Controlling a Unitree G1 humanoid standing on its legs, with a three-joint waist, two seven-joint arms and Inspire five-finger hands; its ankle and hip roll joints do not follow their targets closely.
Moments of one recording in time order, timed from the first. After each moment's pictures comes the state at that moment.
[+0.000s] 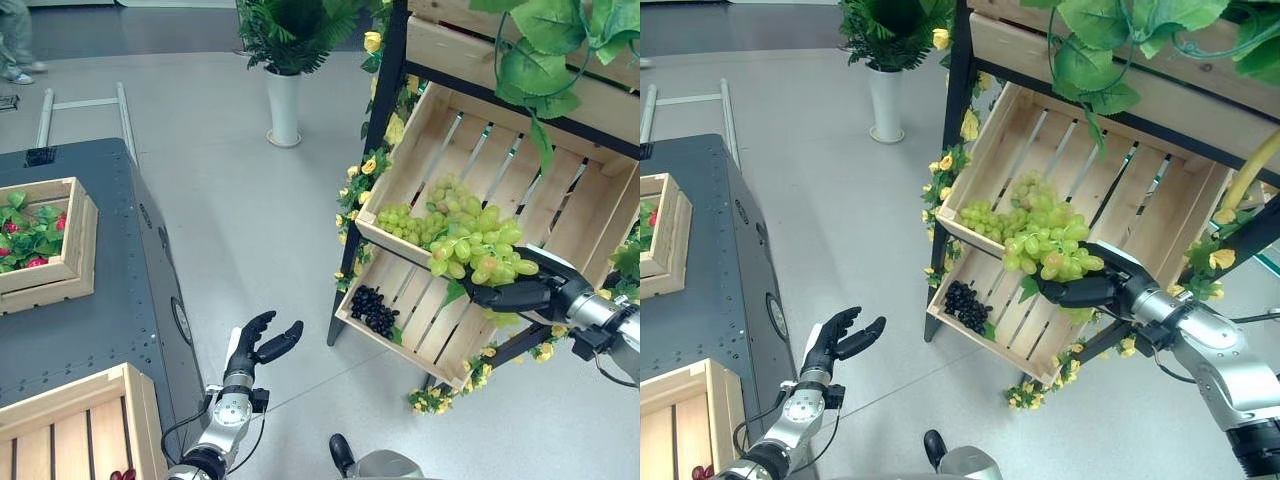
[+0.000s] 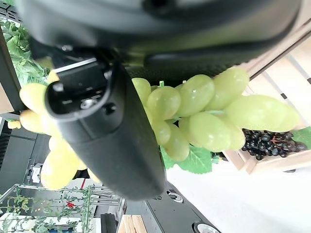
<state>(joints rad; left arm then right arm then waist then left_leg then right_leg) -0.15 0.32 -0.34 0.97 -0.19 -0.41 0.27 -0.04 -1.02 -0.02 0.04 0.73 0.12 0.45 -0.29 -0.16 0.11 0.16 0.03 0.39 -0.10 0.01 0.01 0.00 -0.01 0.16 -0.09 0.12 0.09</state>
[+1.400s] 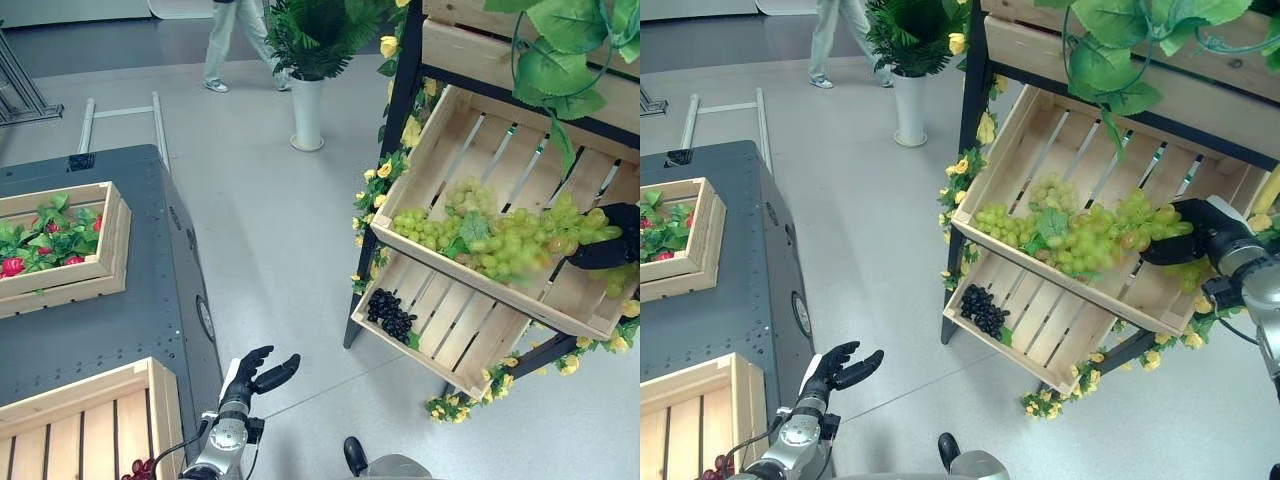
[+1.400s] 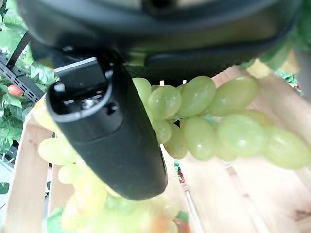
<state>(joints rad) -0.13 0.30 -0.35 1.12 -0.16 -0.41 0.25 -0.27 -1.18 0.02 0.39 0.31 0.13 0.22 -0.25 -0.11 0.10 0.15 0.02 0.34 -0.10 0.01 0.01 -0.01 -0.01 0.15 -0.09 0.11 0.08</state>
